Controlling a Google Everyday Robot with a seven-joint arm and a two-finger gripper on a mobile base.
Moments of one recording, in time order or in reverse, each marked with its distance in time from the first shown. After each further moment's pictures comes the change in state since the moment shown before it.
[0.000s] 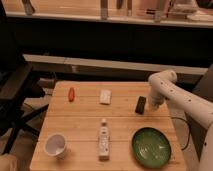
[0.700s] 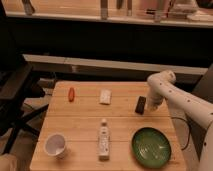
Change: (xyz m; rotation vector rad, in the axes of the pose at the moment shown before) arm -0.003 -0.002 0.003 0.012 -0.005 0.007
